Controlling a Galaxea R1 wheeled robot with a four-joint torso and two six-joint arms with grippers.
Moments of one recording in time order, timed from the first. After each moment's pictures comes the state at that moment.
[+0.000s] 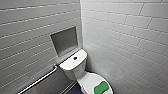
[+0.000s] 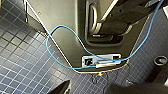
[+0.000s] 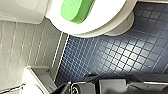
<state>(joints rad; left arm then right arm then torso) 1.60 2.92 -2.54 0.17 -0.10 -0.02 -1.00 2.44 -1.85 -0.14 0.04 0.54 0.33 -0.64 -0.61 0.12</state>
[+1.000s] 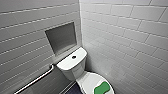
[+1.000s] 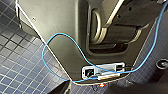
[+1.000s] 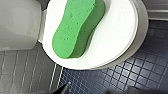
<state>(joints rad) 1.61 2.95 -2.57 0.17 -0.10 -0.03 -0.88 2.55 -2.02 -0.14 0.03 0.67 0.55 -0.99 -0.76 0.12</state>
